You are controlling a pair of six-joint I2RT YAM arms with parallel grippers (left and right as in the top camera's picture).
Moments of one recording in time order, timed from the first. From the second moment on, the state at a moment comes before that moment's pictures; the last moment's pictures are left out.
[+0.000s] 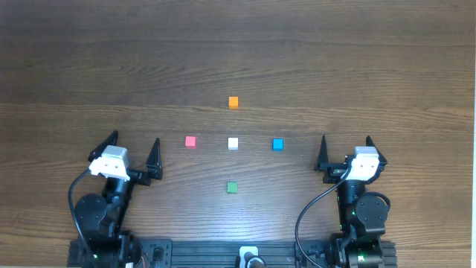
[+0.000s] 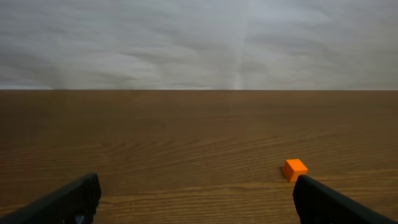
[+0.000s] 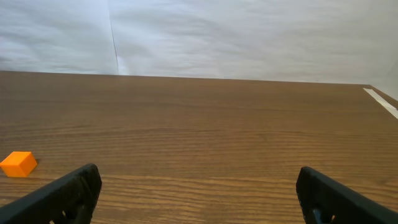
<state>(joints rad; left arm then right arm) 0.03 0.01 0.01 -0.06 0.21 -0.07 0.05 0.01 0.01 -0.06 0.08 -0.04</state>
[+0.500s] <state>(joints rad) 0.03 0.01 0.01 -0.06 0.21 -0.07 0.05 0.01 0.01 -0.06 0.08 -0.04</state>
